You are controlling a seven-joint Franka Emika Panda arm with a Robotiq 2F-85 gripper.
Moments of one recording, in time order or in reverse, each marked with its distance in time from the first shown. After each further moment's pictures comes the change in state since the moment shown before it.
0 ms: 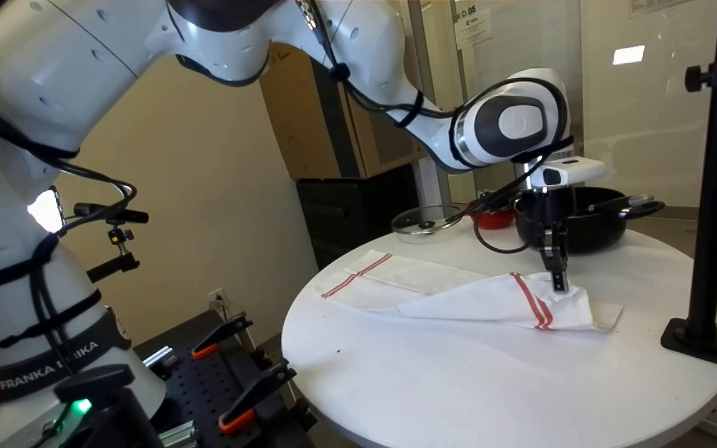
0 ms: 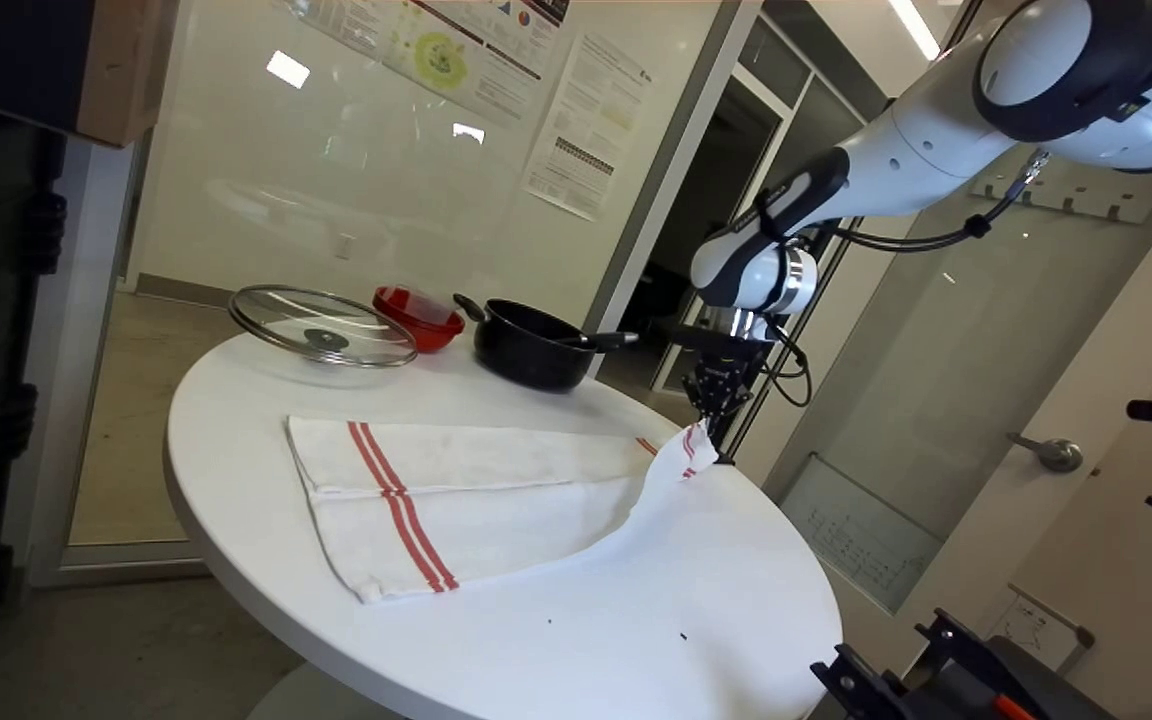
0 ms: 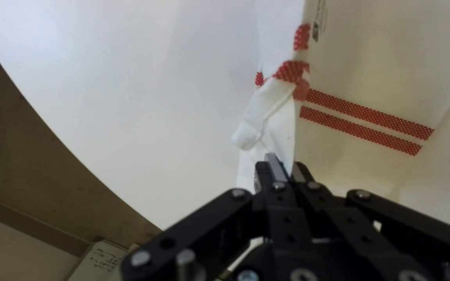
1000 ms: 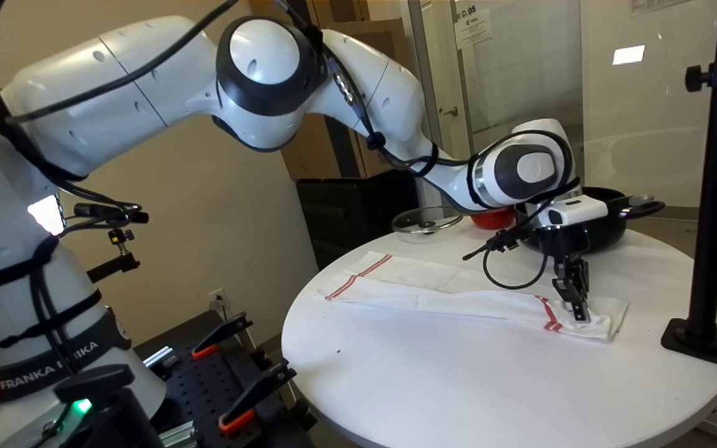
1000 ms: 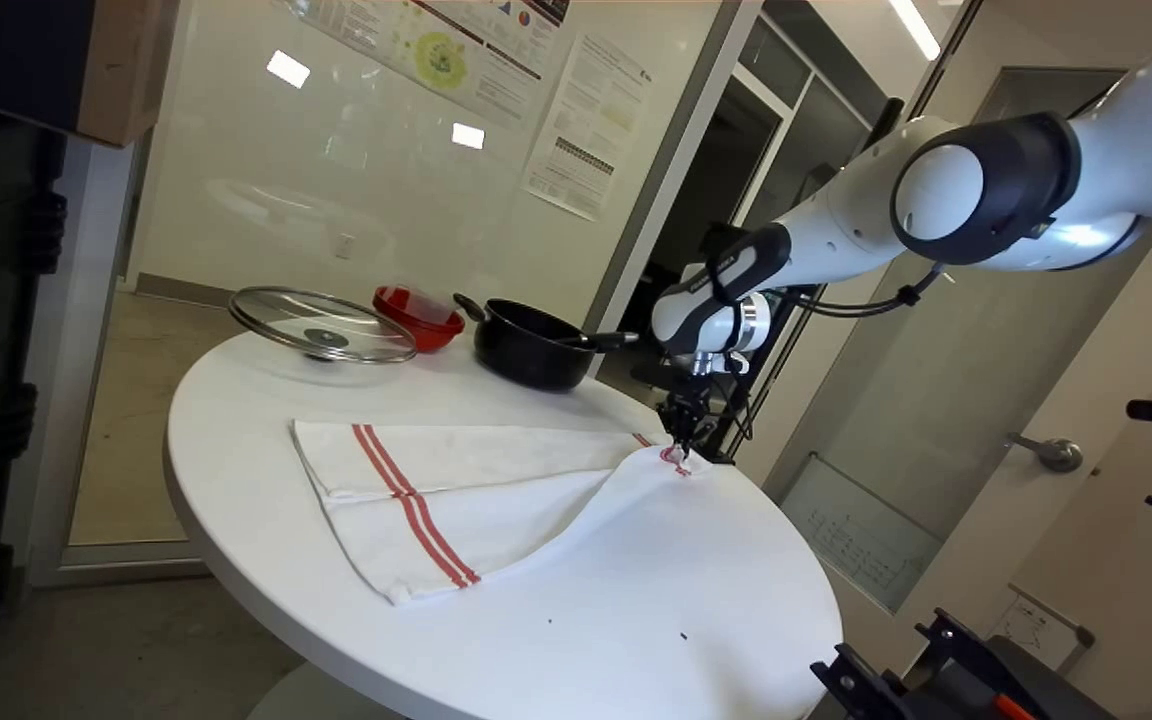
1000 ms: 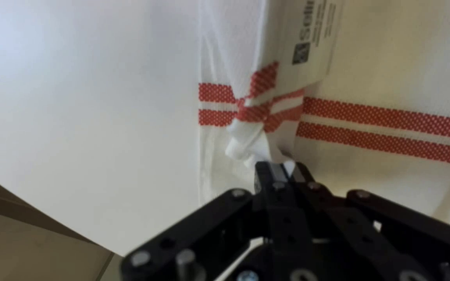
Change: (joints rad) arm 0.000 0.302 -0.035 0.346 -0.034 -0.030 0.249
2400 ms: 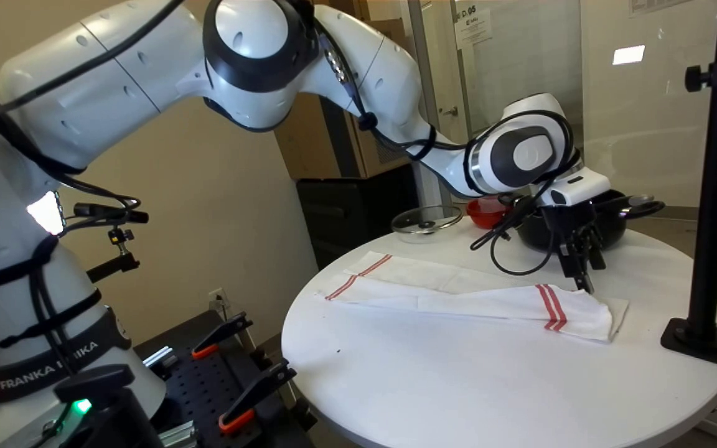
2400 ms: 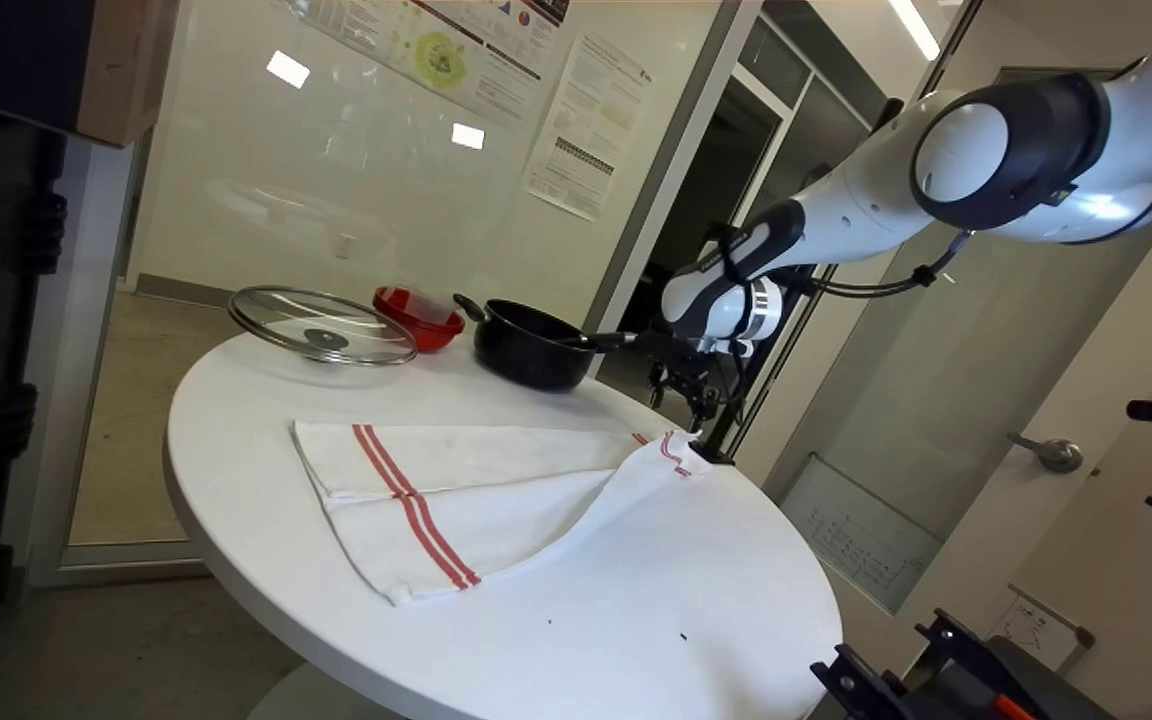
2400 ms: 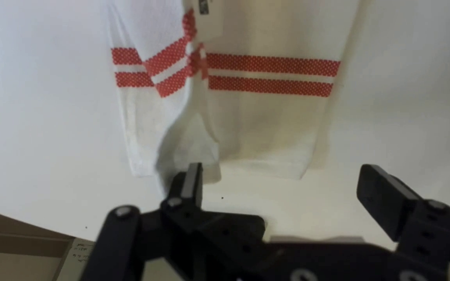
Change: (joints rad) arm -0.005 -0.095 0.024 -0.106 0.036 0.228 -0.002
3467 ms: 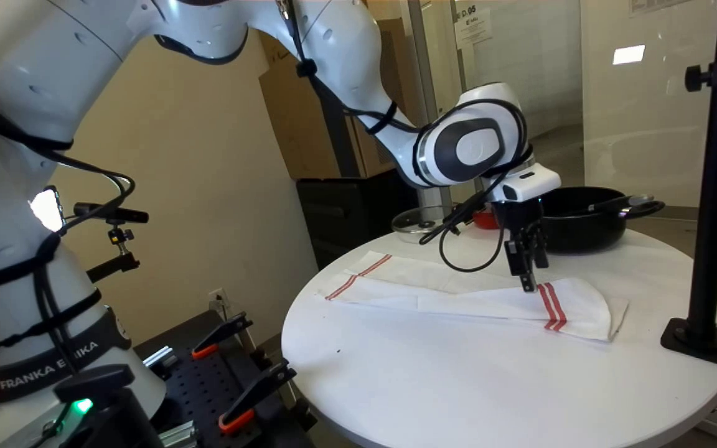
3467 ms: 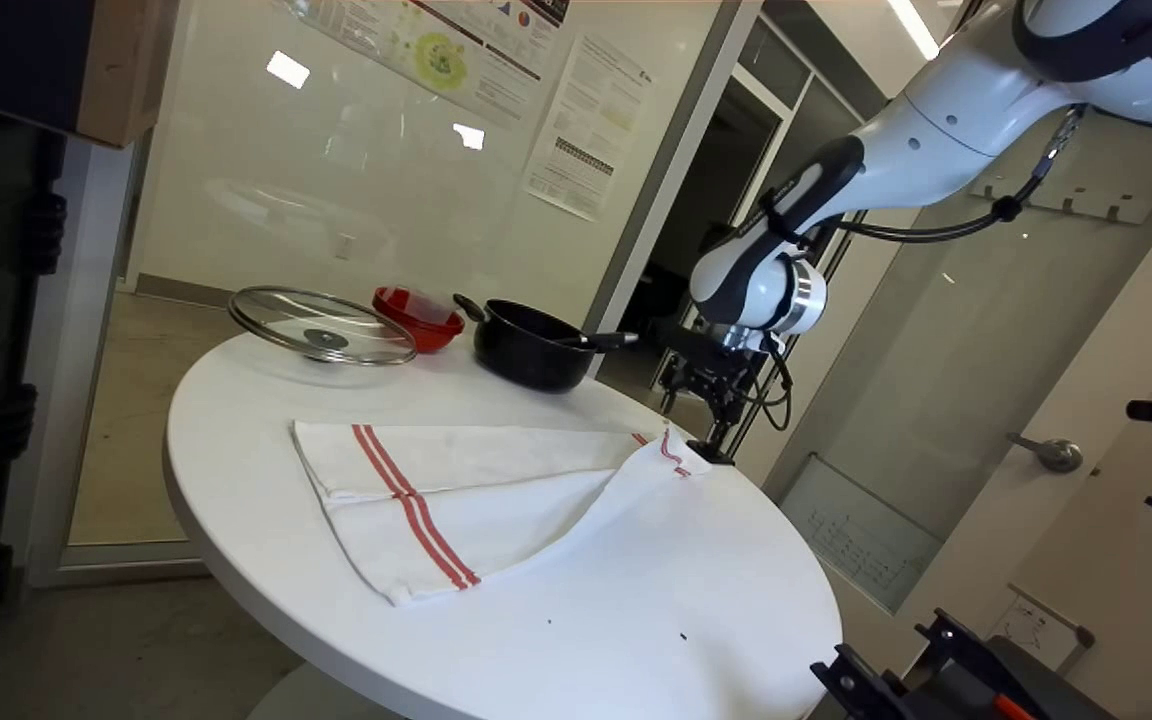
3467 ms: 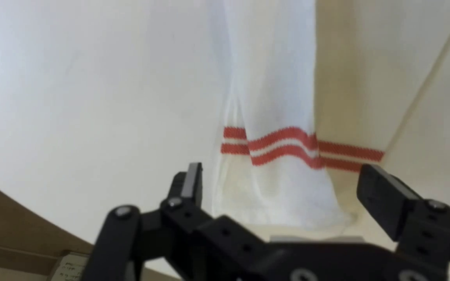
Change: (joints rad) arm 0.058 -0.319 0.039 -0.525 0.028 0.167 -0.153
